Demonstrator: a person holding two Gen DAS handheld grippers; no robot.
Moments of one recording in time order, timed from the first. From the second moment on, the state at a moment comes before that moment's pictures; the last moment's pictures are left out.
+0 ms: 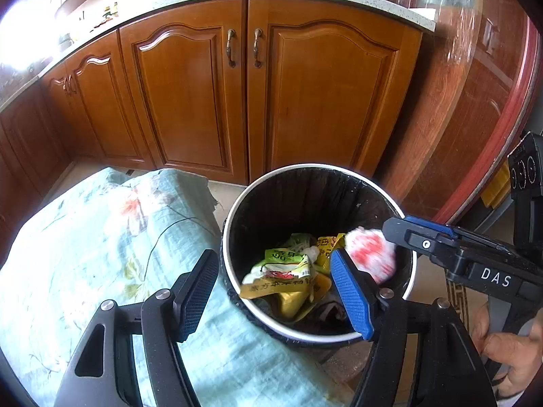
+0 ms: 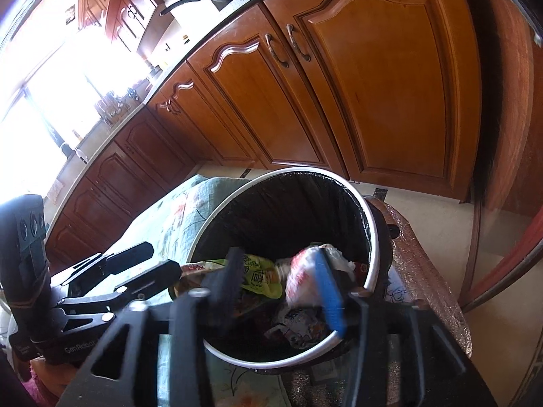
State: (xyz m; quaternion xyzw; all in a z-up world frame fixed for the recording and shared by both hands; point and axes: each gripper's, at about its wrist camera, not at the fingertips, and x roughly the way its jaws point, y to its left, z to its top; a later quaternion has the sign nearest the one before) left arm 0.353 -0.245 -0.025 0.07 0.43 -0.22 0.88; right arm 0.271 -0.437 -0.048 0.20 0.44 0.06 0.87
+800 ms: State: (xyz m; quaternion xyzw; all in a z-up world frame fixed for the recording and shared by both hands) left arm 0.217 -0.098 -0.028 -0.07 0.38 -0.16 0.91; right arm 0.164 -0.341 -0.017 0.18 0.35 0.04 0.92
